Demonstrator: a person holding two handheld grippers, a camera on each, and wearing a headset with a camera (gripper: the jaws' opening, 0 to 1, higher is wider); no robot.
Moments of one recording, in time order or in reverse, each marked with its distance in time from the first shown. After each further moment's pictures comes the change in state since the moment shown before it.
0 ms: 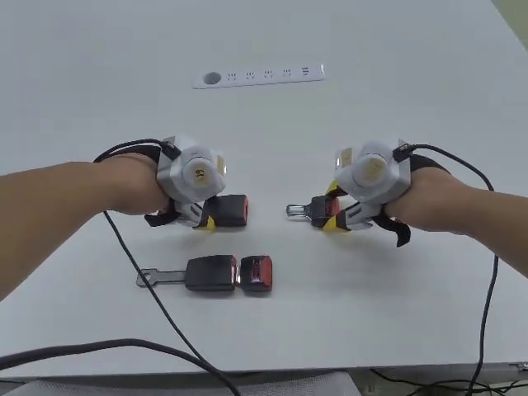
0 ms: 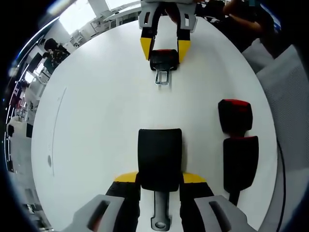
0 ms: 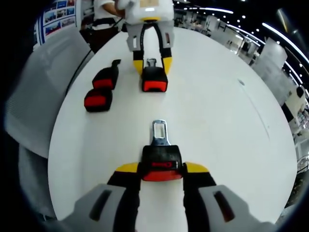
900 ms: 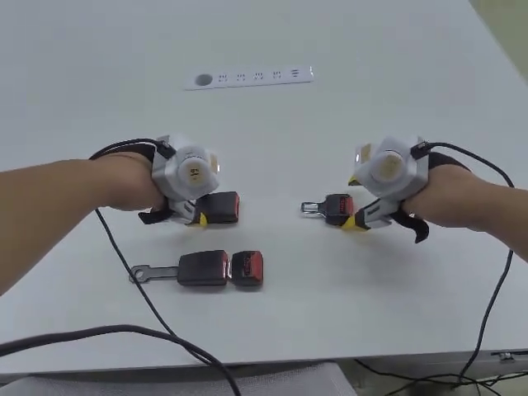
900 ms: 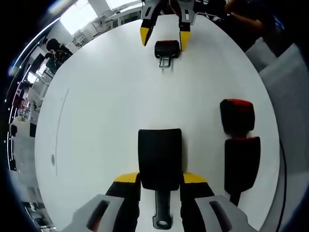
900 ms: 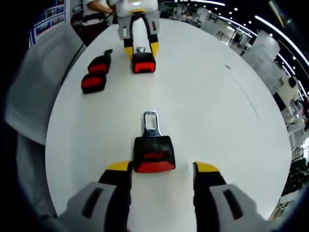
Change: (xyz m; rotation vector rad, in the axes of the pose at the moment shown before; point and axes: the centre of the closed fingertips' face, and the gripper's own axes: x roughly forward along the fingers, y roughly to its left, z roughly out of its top) left arm -0.001 0.002 -0.002 -0.002 0.006 0.042; right arm -0.026 -0.007 -0.034 0.060 0.061 -0.099
